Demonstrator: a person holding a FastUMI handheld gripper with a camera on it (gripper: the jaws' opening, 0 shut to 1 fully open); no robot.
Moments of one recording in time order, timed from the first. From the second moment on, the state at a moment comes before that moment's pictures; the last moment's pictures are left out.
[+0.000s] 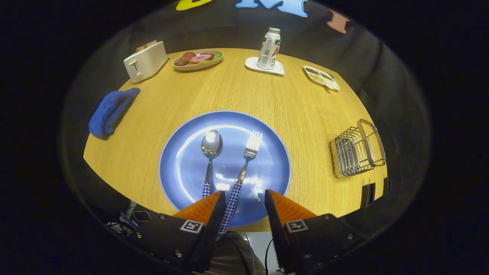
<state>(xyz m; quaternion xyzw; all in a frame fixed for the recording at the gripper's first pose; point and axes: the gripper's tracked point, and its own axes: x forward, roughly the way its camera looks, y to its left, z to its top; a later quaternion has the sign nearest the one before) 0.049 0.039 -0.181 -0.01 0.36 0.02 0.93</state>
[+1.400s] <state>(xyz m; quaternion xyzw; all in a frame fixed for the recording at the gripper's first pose) -0.011 -0.044 -0.138 -0.06 0.51 0.13 0.85</state>
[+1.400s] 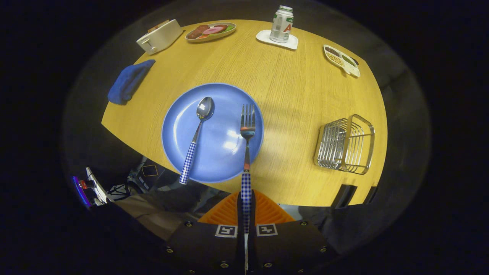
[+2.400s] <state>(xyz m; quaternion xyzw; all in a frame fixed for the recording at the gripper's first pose) -0.044 -0.205 -0.092 -0.03 0.62 0.12 0.78</state>
